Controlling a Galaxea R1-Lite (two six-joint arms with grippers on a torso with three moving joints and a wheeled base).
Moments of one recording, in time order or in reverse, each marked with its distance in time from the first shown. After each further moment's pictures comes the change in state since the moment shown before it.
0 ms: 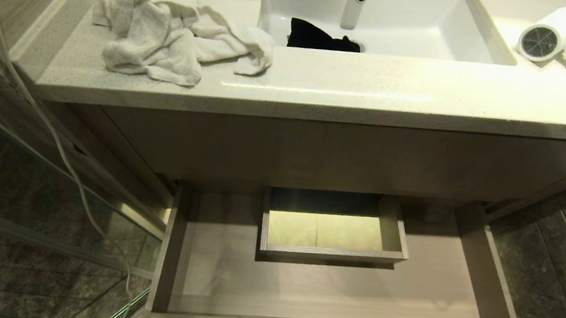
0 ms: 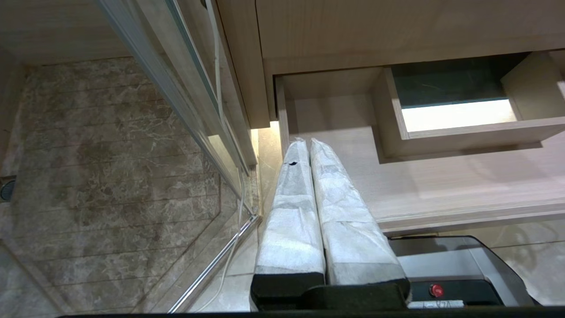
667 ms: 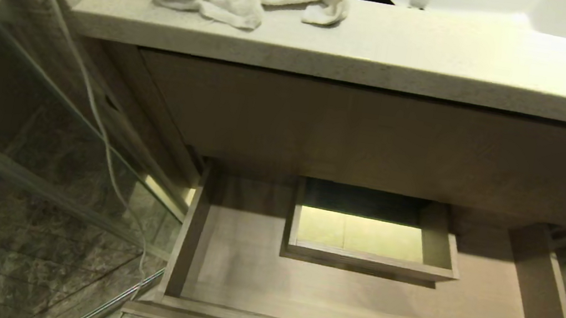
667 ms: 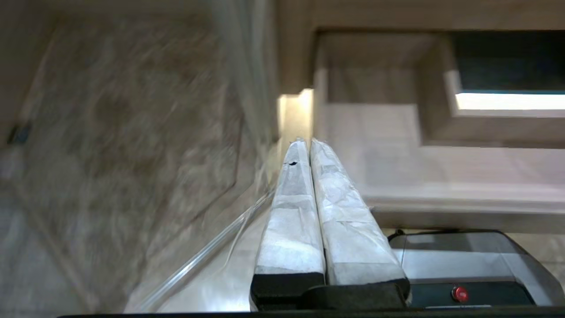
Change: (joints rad) left arm -0.001 0.000 0.000 0.001 0.000 0.000; right arm -0.017 -0.006 0.024 -0.007 0.000 -0.001
